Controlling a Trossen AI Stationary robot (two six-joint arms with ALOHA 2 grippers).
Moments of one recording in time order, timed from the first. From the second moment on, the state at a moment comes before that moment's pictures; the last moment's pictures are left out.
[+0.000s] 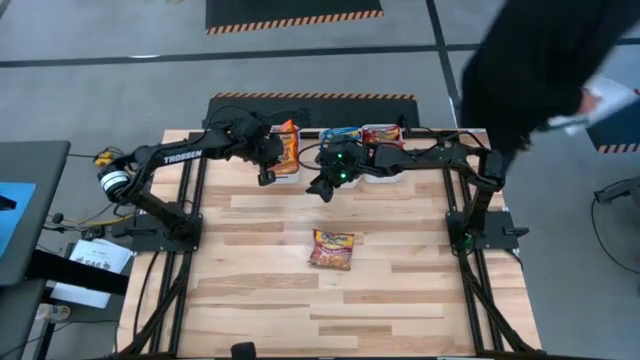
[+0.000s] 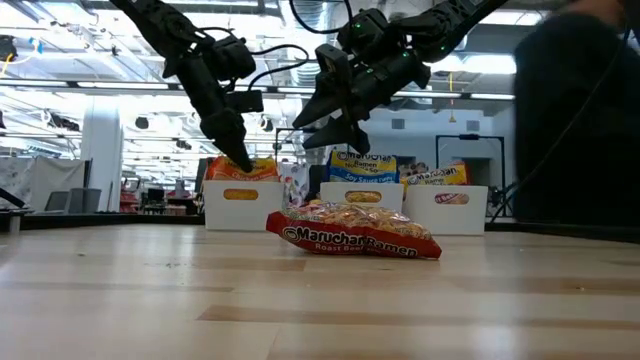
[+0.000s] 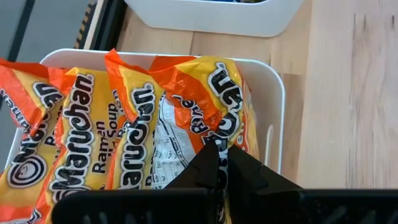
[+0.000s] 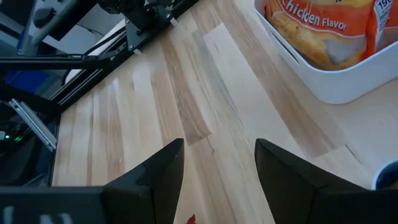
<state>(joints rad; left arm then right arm) 0.67 1.47 0.98 -0.39 0.10 0.46 -0.31 1.81 1.26 -0.07 -0.36 0.43</state>
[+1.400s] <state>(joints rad) 0.67 1.46 1.46 -0.96 0.21 0.26 -0.36 1.81 1.62 -0.78 -0.50 0.18</state>
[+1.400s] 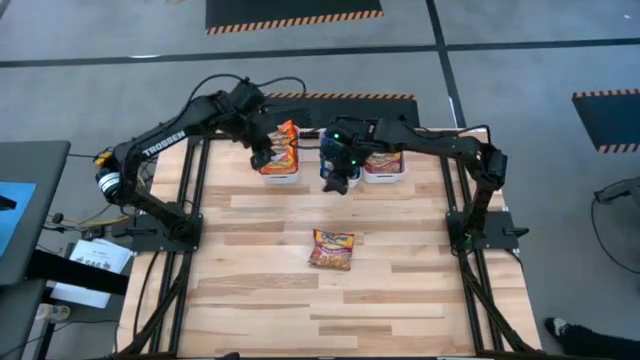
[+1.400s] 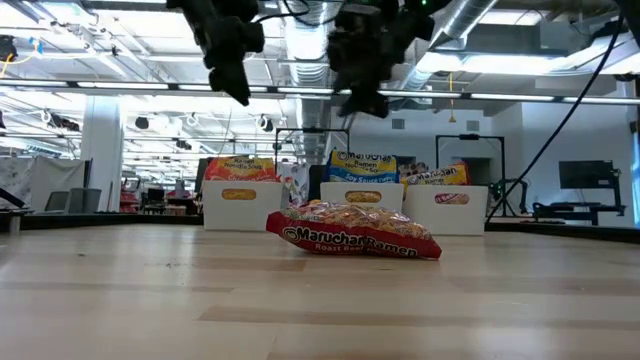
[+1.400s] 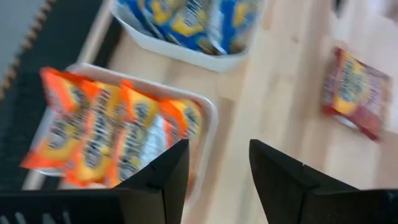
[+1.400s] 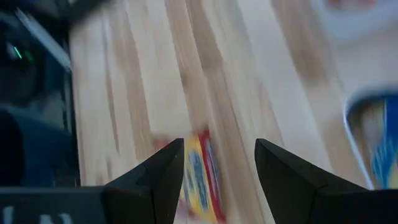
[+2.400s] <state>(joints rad) 0.54 1.34 1.40 -0.95 0.29 -0.13 -0.27 1.41 0.91 -0.54 -0.58 0.19</state>
